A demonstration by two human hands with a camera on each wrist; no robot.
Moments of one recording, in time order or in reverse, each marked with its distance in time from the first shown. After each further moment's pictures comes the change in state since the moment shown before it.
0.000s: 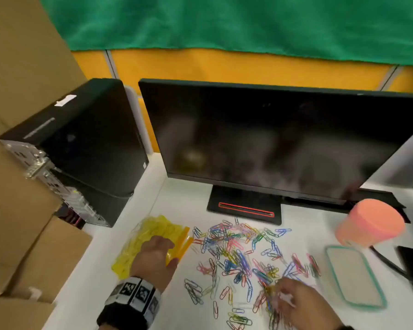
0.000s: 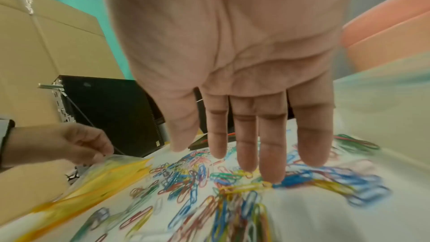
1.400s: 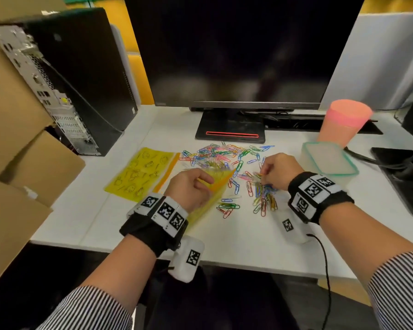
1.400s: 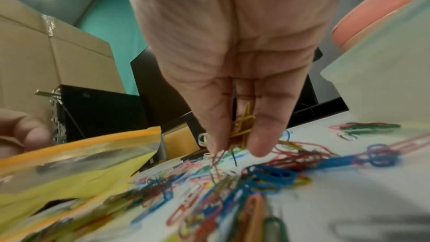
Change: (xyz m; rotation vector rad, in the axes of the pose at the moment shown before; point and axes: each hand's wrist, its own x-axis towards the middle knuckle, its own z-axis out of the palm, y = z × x) left_hand -0.093 0.054 0.071 -0.603 -0.033 0.212; right_hand 0.036 0.016 0.022 0.026 0.430 -0.053
